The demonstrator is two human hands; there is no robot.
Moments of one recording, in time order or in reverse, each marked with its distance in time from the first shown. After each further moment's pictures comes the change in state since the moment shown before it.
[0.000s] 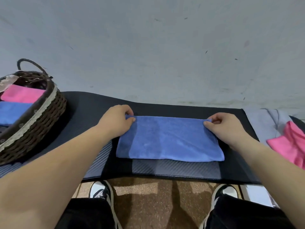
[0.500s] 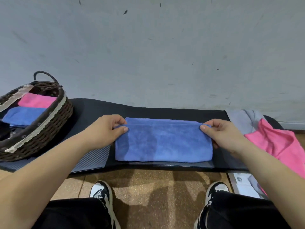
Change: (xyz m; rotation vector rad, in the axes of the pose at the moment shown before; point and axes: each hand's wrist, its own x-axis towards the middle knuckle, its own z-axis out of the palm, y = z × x) left_hand -0.085 0.002 -0.048 -0.244 -0.111 0.090; right_hand -0.069 0.007 -0.040 0.306 -0.155 -0.072
